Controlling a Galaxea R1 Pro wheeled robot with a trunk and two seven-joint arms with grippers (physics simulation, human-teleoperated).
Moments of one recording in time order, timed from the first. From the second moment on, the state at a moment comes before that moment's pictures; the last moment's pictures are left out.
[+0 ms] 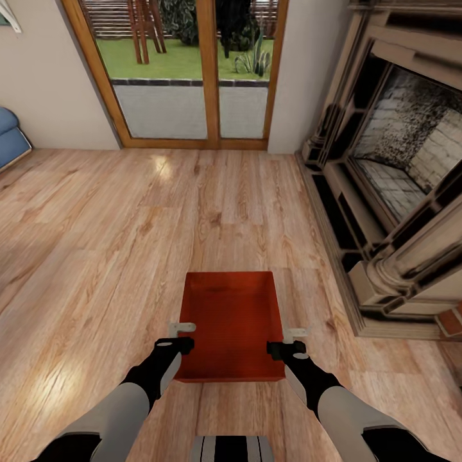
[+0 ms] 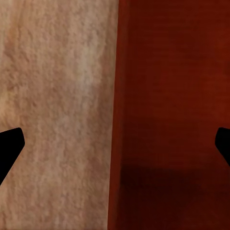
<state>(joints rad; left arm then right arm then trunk) -0.75 -0.14 0.05 -0.39 -0.04 0.23 0.23 -0.77 0.11 0.03 -0.25 0.03 0.02 -0.14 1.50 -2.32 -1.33</state>
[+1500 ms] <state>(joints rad) -0.76 -0.14 0.05 -0.39 -0.04 0.23 0.23 -0.77 0.11 0.03 -0.25 0.03 0.02 -0.14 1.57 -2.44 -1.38</state>
